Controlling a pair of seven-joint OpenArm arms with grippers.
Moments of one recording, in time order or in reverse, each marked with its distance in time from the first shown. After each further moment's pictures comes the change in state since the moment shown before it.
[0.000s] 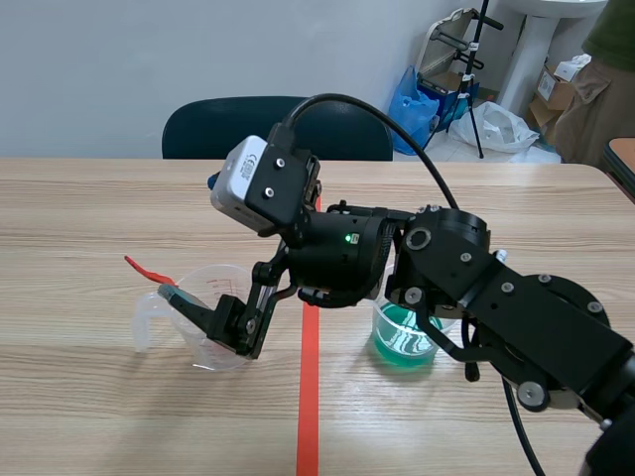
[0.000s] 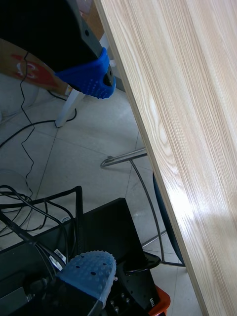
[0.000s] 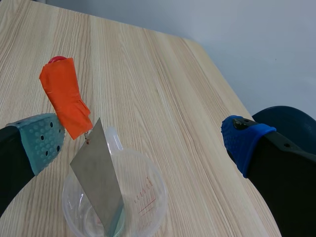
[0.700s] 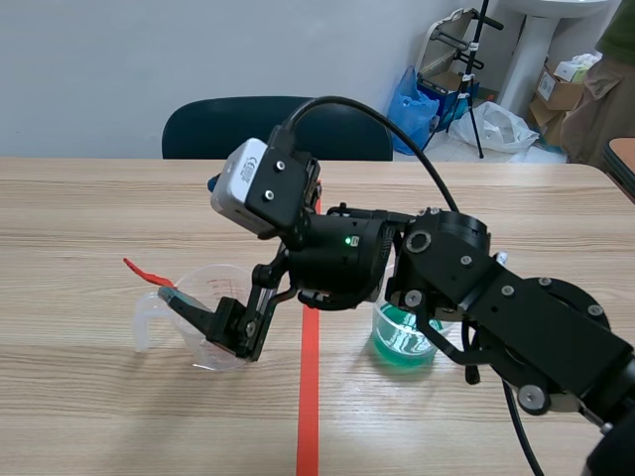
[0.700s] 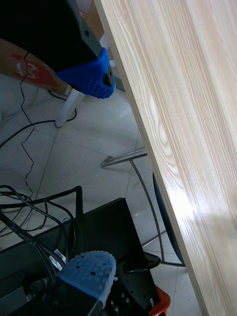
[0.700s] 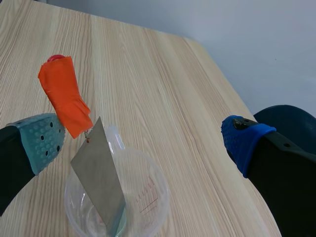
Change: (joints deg) left arm 0.0 0.0 0.0 0.0 0.0 0.0 0.0; right arm -0.5 0.0 0.0 0.0 0.0 0.0 0.3
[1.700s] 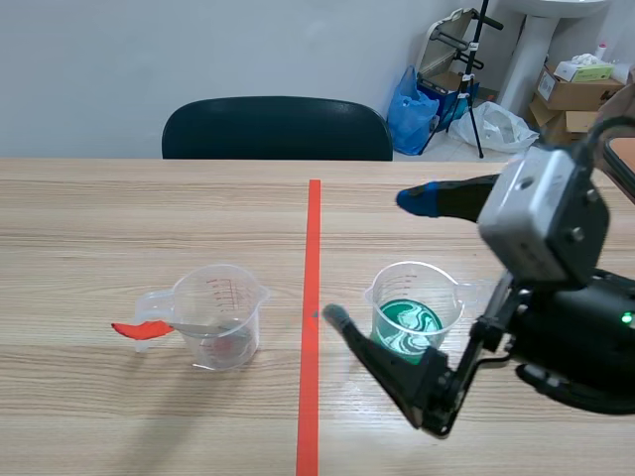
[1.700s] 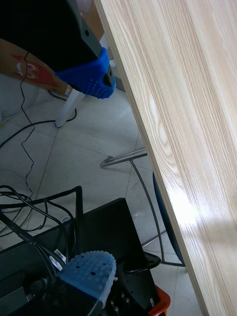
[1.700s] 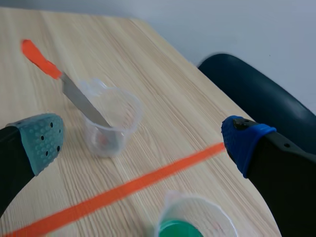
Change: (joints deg) left arm 0.0 0.0 0.0 0.0 0.0 0.0 0.0; right arm -35.5 16.3 28.3 30.3 11.8 -0.4 -2.4
